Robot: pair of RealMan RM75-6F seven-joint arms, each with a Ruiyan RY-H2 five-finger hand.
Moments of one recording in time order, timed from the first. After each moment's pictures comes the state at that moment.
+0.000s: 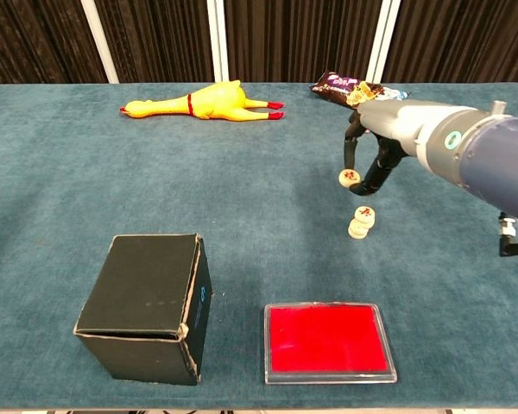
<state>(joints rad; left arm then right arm) -0.03 -1.06 -0.07 -1.61 1.46 1.56 -0.04 0.85 -1.68 0.34 -1.76 -0.48 1.32 -0.94</state>
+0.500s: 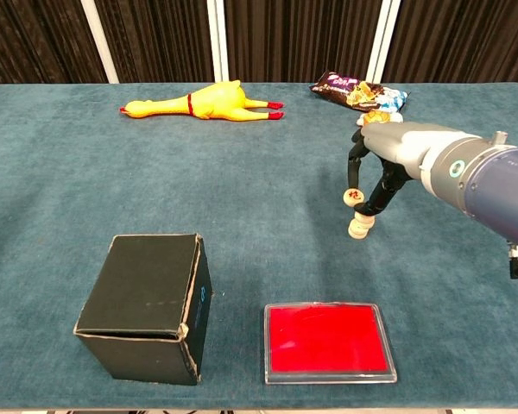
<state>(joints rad) -0.03 -1.06 -0.07 -1.60 1.46 1.55 -0.04 0.83 -1.70 0.28 -1.72 -0.51 1.30 -0.89</state>
